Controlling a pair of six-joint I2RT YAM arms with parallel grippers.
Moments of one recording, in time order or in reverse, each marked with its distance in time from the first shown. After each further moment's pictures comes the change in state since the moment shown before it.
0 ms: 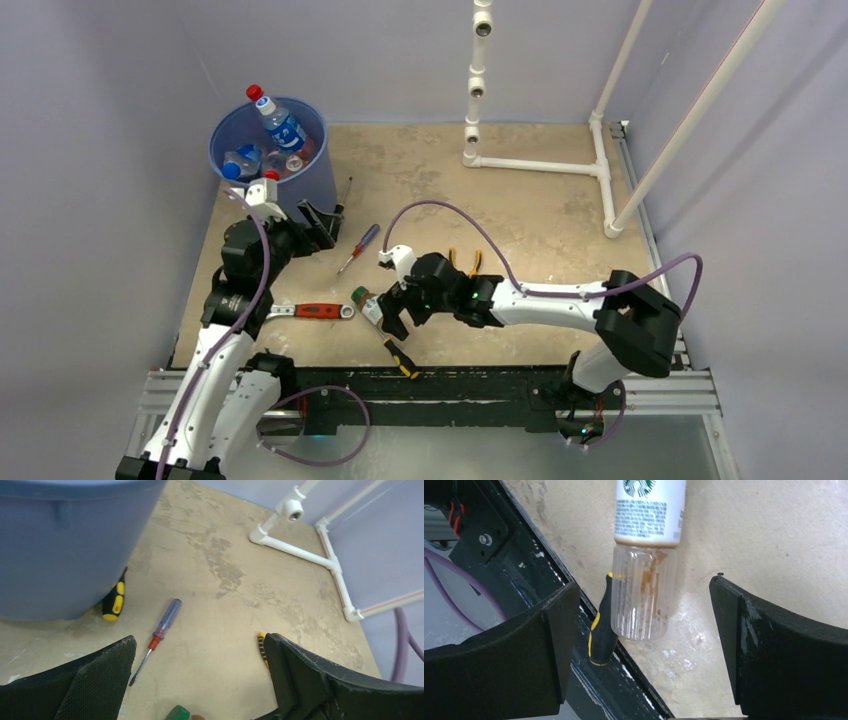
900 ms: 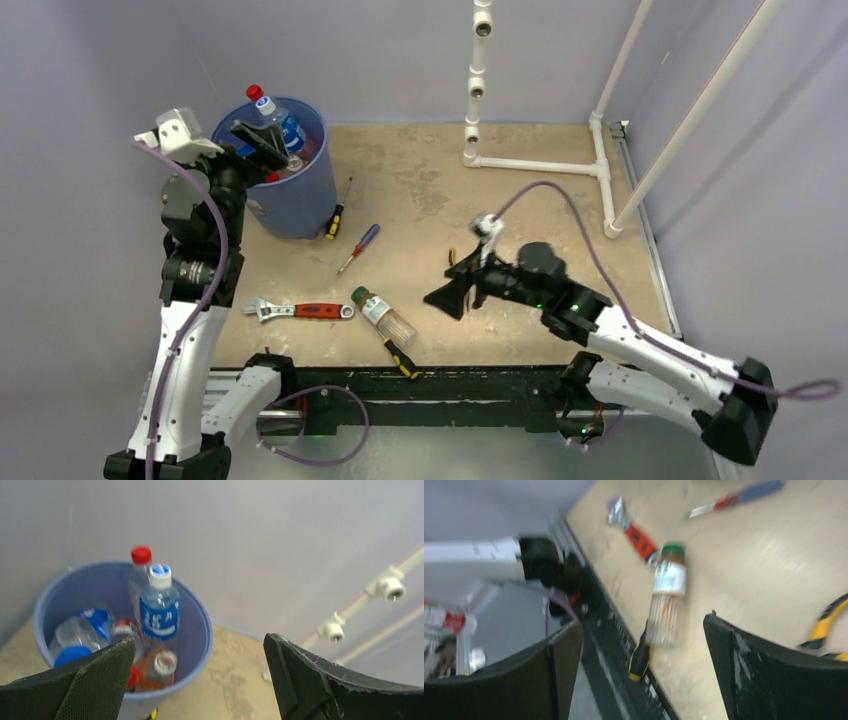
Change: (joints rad) left arm 0.047 0.210 0.547 0.029 -0.354 0.076; right arm -0.331 -0.716 -0.243 0.028 -0.275 0.122
